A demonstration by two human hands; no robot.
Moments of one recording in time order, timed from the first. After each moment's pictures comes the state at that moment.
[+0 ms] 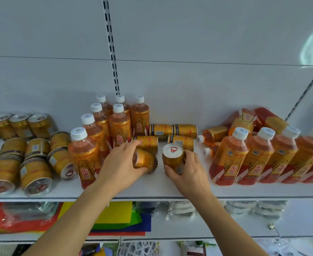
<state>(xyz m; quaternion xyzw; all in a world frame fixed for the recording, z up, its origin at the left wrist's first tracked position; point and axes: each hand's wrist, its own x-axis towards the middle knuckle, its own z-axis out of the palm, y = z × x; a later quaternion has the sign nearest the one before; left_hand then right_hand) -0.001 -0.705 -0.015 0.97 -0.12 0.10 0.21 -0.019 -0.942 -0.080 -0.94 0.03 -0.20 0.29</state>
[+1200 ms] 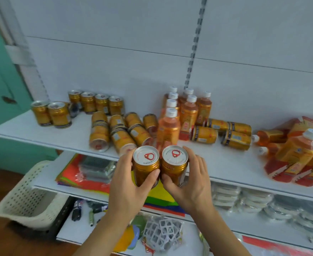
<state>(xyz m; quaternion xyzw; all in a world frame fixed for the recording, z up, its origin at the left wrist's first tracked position) -0.162 -0.558 -0.043 0.82 -0.04 0.27 0.51 -0.123 -0.749 -0.060 -0.85 -0.17 -0.31 0.38</state>
